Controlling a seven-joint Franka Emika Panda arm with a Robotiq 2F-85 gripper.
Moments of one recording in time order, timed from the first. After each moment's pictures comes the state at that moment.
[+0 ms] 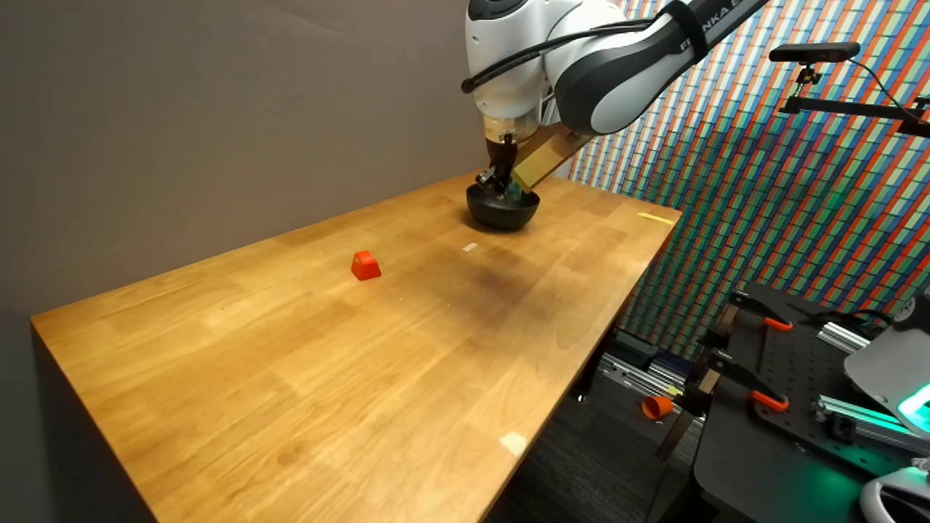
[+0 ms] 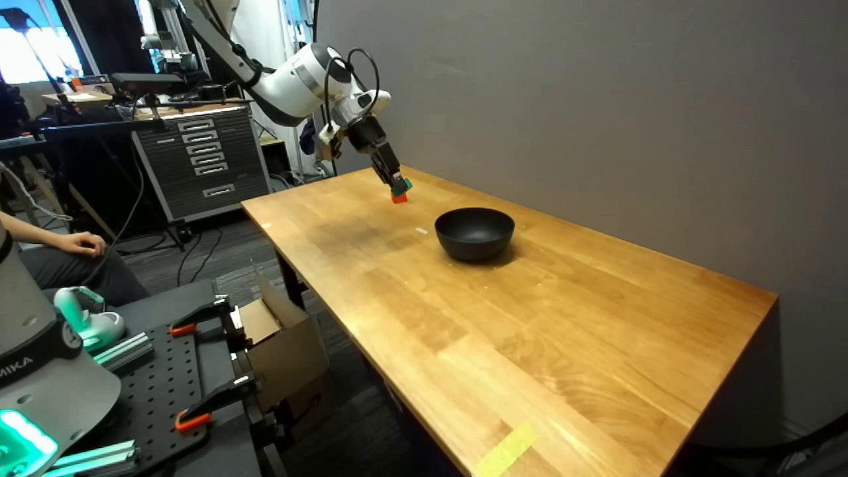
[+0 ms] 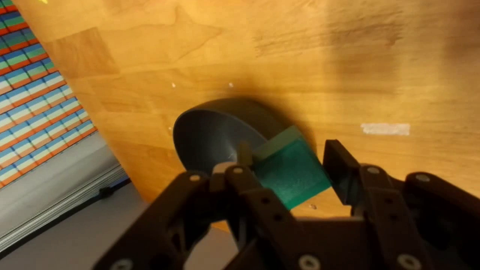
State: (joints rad) arm 0.49 0.44 -0.09 -1.89 -0.78 2.13 1.07
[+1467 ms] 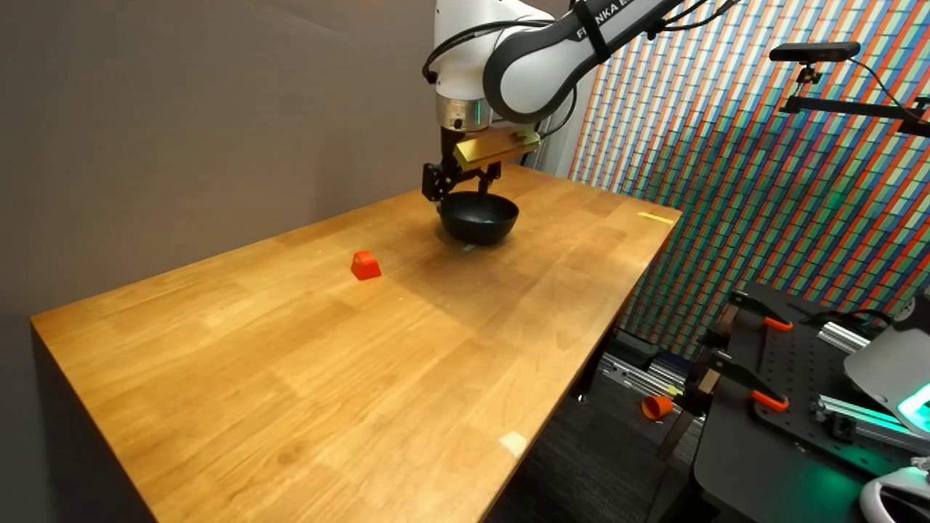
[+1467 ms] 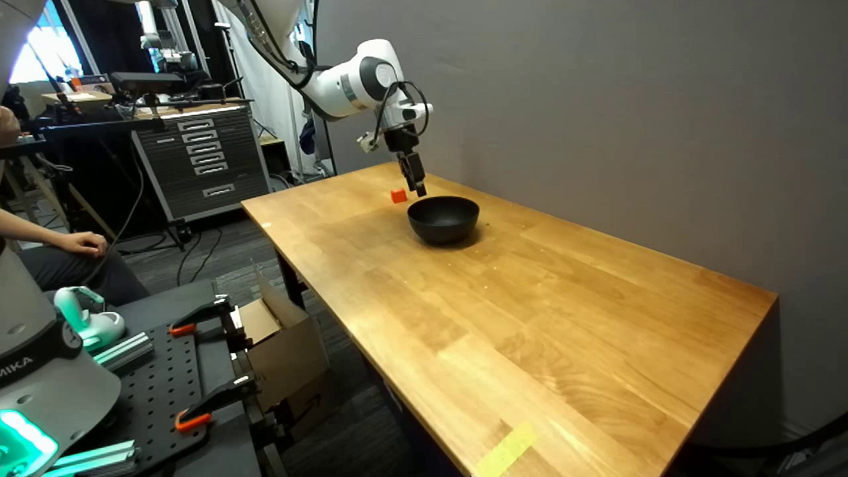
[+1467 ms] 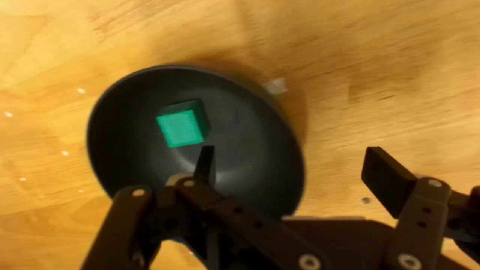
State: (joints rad) arm 0.25 0.67 0.09 -1.59 -0.42 2.26 0.85
